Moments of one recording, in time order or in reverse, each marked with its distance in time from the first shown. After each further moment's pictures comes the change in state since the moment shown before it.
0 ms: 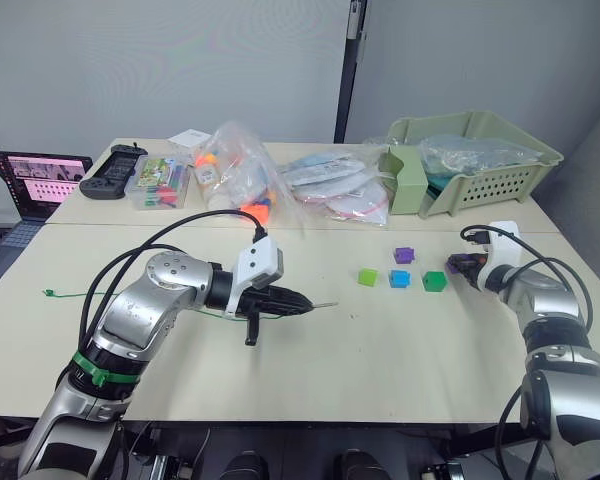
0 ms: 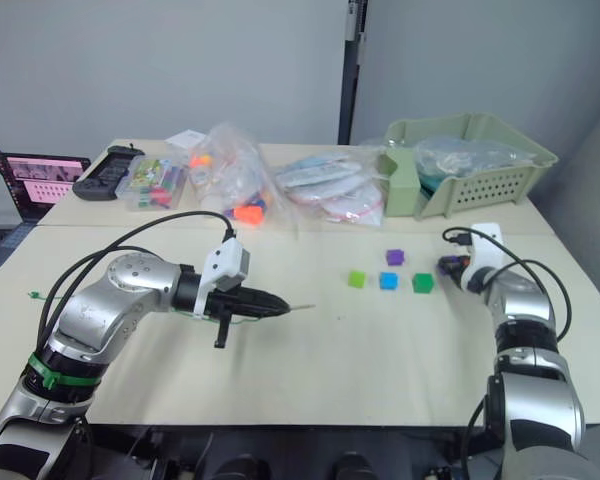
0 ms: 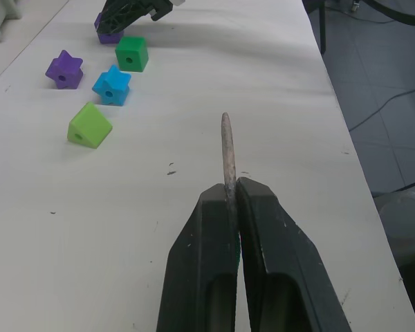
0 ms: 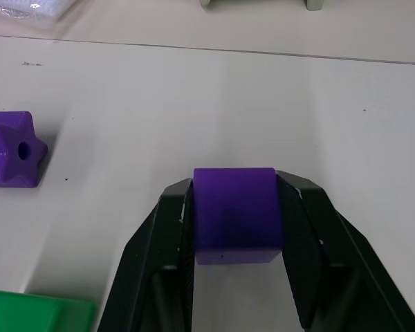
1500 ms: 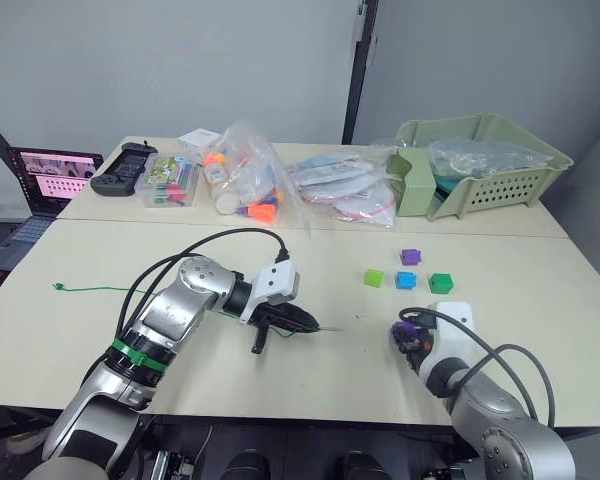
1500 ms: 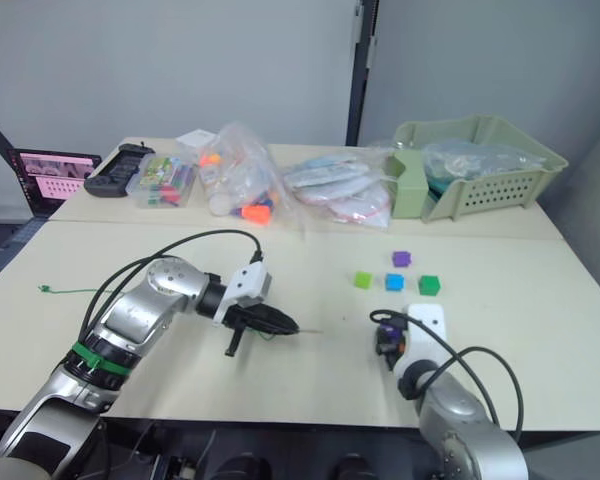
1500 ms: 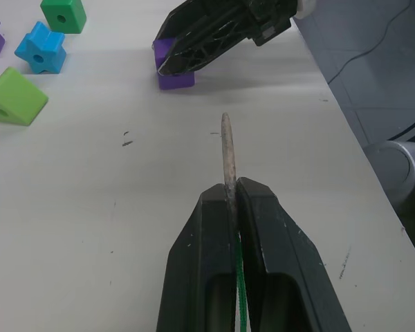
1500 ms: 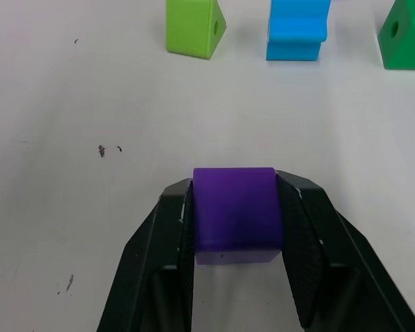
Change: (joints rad) left arm -0.064 -0.078 -0.149 0.279 0.126 -0.260 -0.162; right arm 0.889 0.453 0.081 -1.682 0.204 0.710 -0.495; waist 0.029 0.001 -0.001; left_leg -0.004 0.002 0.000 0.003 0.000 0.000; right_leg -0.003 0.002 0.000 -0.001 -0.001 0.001
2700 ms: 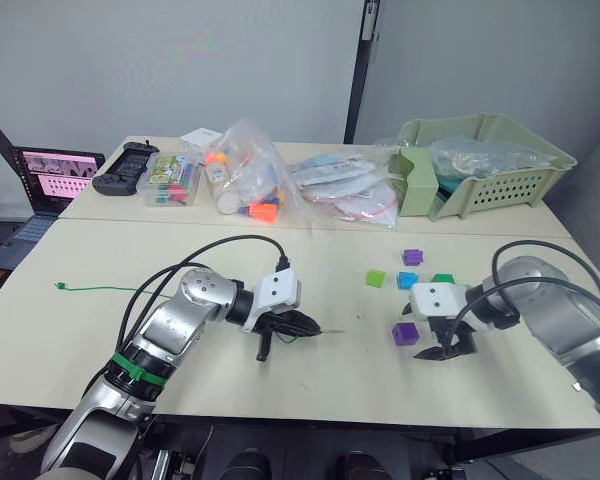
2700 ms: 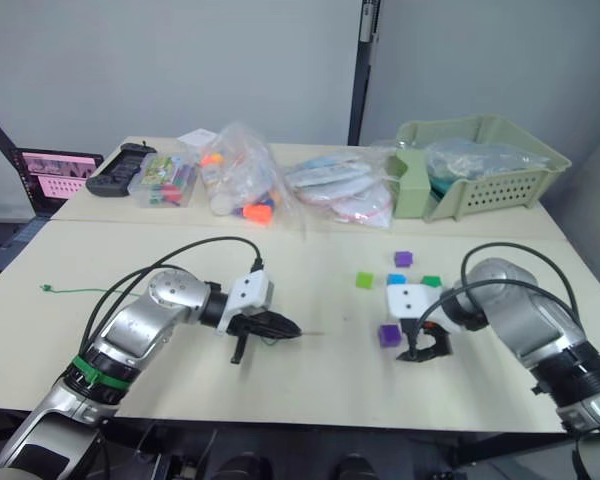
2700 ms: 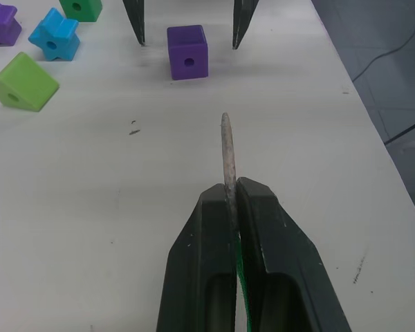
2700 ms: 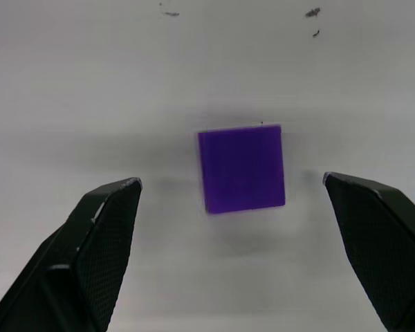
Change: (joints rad) left arm 0.070 -0.010 0.005 -0.078 0.031 0.013 0.096; right arm -0.666 -0.834 0.544 0.765 -0.335 -0.781 1.367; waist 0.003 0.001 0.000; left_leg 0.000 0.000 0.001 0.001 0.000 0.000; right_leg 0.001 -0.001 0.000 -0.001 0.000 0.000
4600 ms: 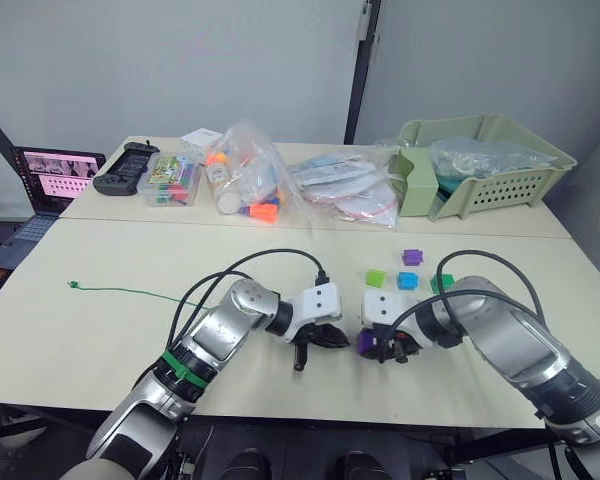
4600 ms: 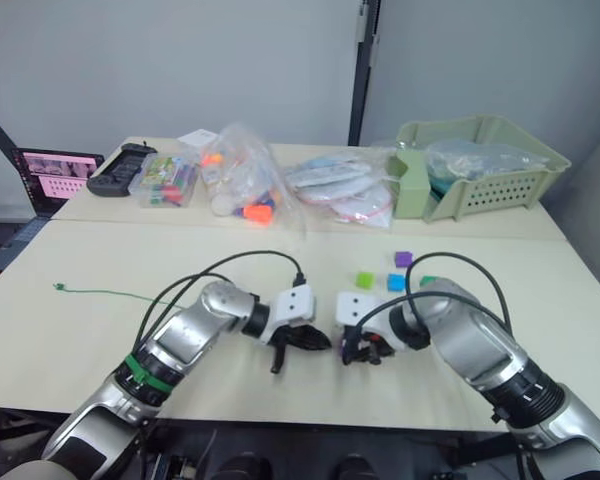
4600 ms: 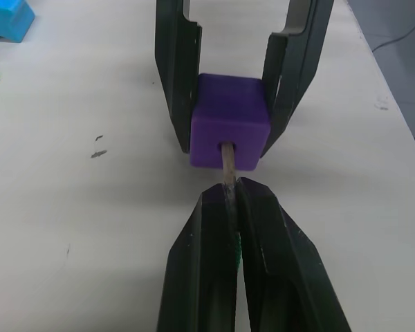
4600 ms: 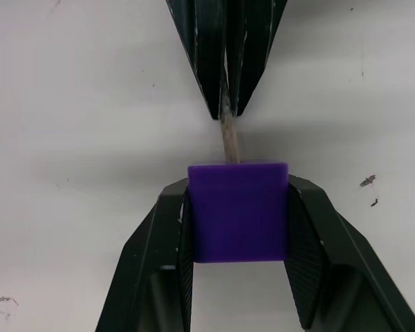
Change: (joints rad) left arm -0.053 -0.193 -0.129 0.076 0.128 0.112 0.104; right arm 0.037 0.168 0.037 -0.350 0.020 0.516 -0.161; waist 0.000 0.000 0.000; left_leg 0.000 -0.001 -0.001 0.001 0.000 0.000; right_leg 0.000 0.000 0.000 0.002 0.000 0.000
